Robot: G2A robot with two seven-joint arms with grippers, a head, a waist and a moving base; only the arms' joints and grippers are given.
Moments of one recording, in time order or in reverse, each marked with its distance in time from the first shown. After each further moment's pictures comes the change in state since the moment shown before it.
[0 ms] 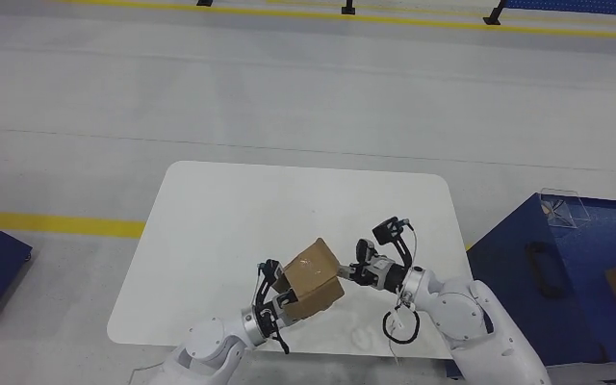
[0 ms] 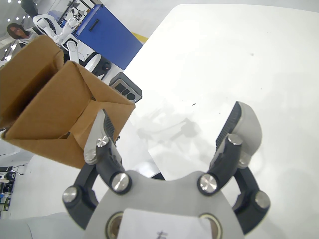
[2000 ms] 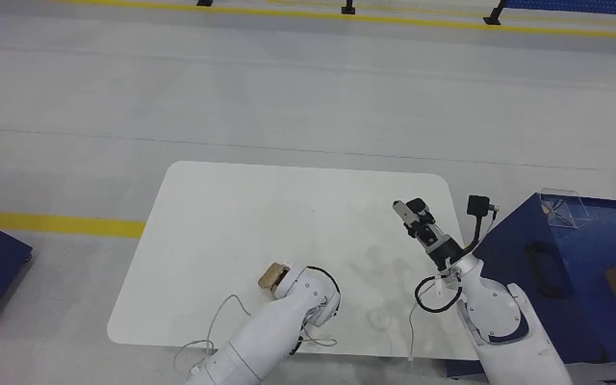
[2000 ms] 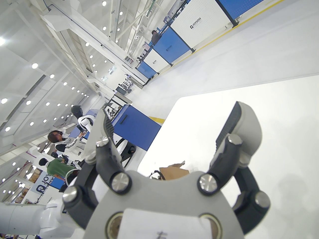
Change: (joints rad) left arm -0.436 -0.326 0.311 0.222 -1.195 0.023 2.166; right arm -0.072 -0.008 0.207 0.027 0.298 -0.025 -0.389
